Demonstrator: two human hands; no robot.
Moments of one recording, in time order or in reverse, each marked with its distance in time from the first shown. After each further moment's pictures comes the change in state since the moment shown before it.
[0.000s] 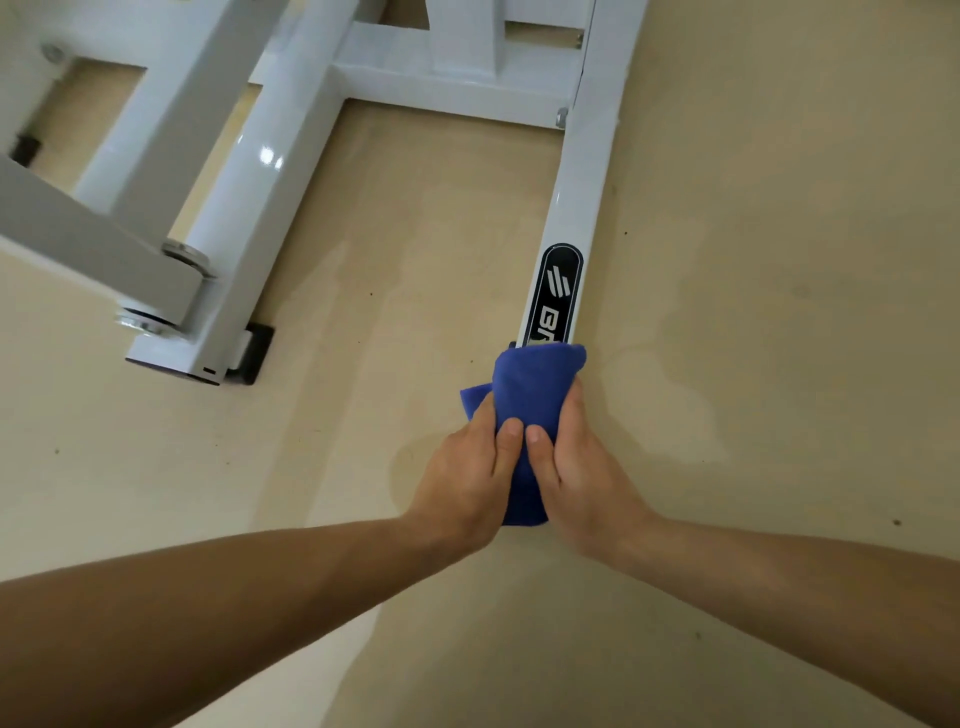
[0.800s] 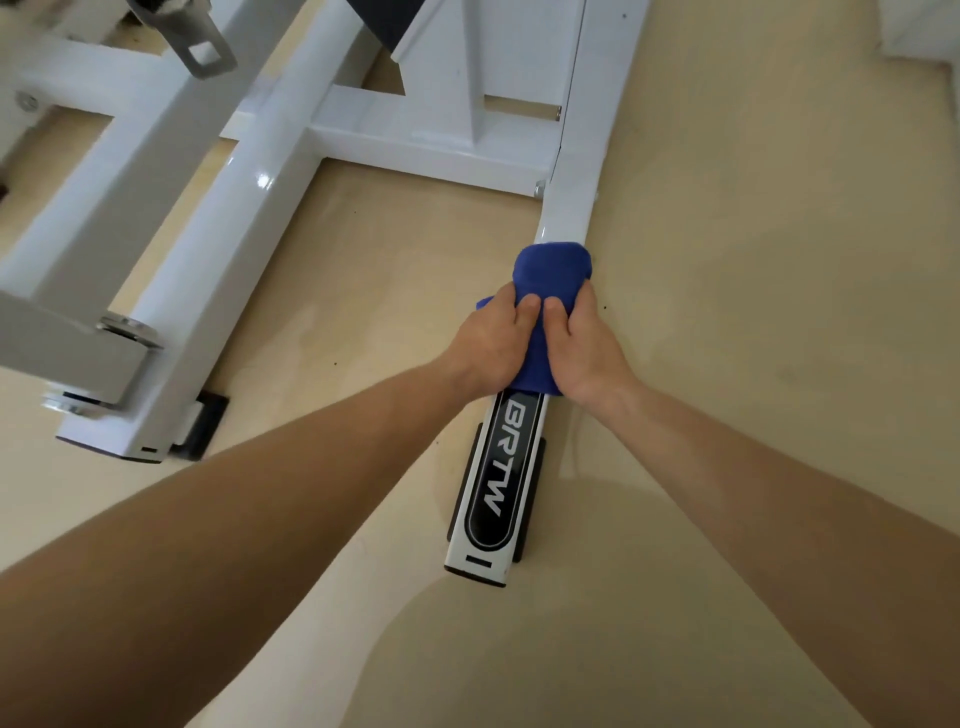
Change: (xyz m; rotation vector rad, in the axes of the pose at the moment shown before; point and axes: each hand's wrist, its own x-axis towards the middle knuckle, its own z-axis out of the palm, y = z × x) left_hand 0.204 0.073 -0.019 -0.015 0.014 -0.005; right_hand 0.186 -0.006 -0.082 0.172 0.146 0.067
